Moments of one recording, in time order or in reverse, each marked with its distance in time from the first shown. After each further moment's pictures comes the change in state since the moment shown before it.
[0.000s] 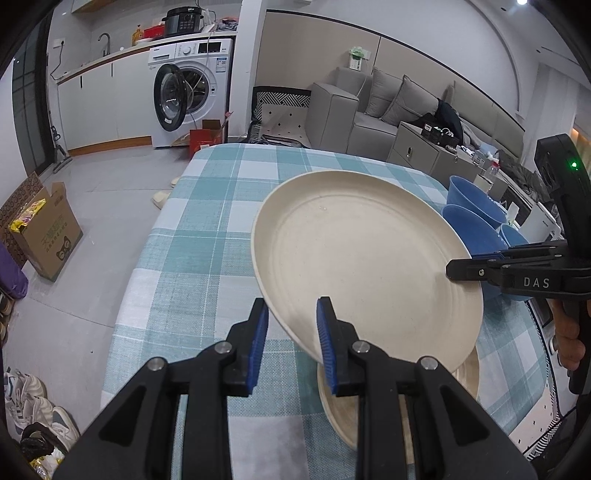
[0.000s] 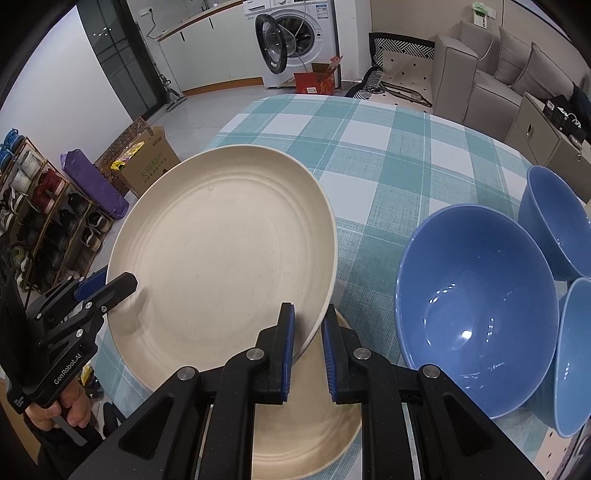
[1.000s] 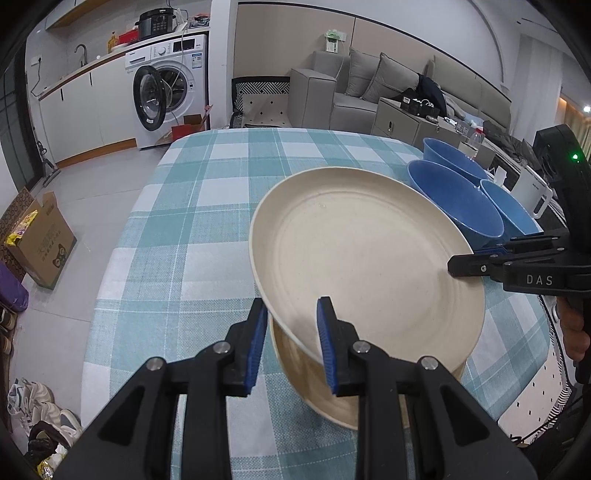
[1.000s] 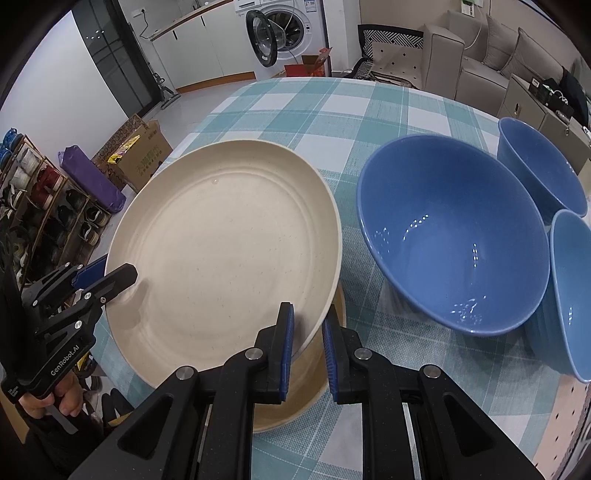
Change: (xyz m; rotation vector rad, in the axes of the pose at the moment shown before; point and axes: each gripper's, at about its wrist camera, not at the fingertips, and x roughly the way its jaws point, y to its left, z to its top) left arm -0.004 -0.039 -0.033 0.092 0.053 -0.010; right arm -0.008 -0.023 -0.063 0.027 0.022 -0.004
